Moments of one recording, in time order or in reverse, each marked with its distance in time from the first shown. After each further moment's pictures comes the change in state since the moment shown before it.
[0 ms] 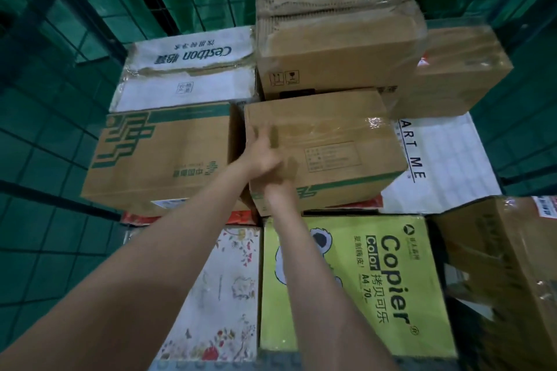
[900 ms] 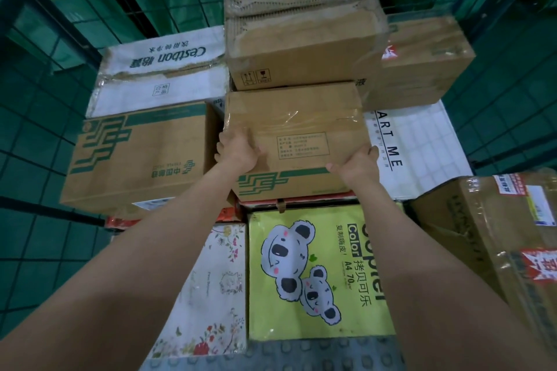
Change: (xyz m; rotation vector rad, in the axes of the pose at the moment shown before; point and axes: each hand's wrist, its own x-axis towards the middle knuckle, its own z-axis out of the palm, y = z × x) left_hand -0.007 0.021 0.016 0.169 0.197 -0.188; right_hand 0.022 0.013 -0.169 -0.441 0.332 -0.117
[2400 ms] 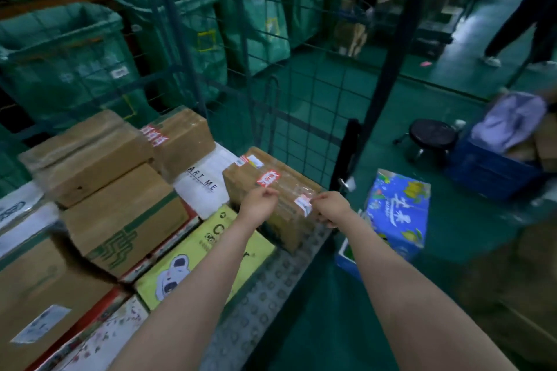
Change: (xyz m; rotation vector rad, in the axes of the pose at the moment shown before) left_hand -0.511 0.119 0.045 -0.128 -0.605 0.693; right_hand -0.432 0.265 -0.204 0.562 0.329 0.332
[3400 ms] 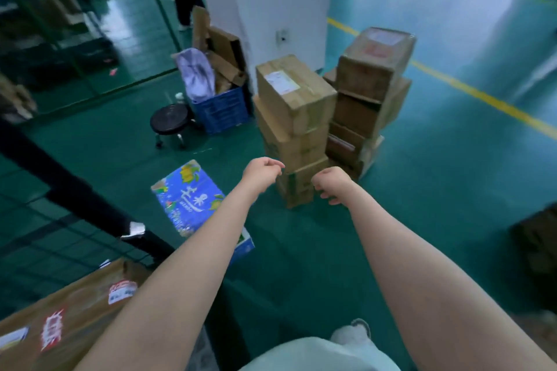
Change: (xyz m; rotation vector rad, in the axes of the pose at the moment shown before) left_hand -0.147 0.122 0.327 0.503 -0.947 0.531; right_hand -0.217 0.271 -0.158 0.663 0.772 0.627
